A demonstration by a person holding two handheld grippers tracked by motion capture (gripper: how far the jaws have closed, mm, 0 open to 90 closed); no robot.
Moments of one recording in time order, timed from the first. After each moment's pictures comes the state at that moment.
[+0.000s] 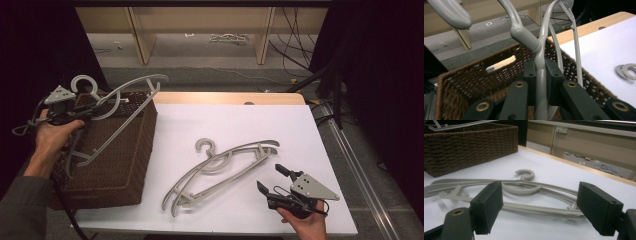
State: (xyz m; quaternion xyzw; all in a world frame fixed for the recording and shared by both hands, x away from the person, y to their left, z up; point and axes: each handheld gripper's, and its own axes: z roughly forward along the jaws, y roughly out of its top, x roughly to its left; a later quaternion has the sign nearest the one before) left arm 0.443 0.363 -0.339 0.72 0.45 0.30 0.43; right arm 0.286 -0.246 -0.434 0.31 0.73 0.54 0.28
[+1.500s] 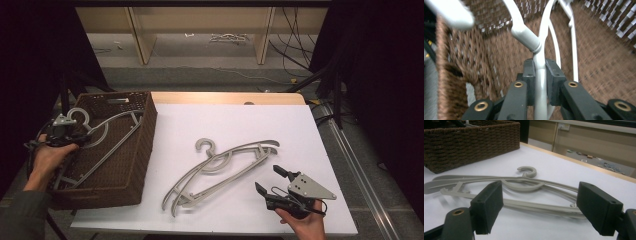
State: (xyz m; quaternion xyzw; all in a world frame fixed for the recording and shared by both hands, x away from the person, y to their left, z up) left arm 0.439 0.406 -0.421 0.78 0.51 0.25 0.27; right arm 0.285 -0.243 -0.437 0.32 0.74 0.53 0.27
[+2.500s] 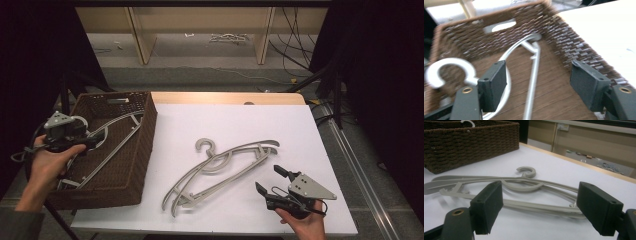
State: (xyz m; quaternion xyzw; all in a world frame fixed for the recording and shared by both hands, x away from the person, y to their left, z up) left arm 0.386 0.340 -0.362 0.72 0.51 0.27 0.40; right arm 0.285 -0.243 -0.437 0.32 0.74 0.53 0.27
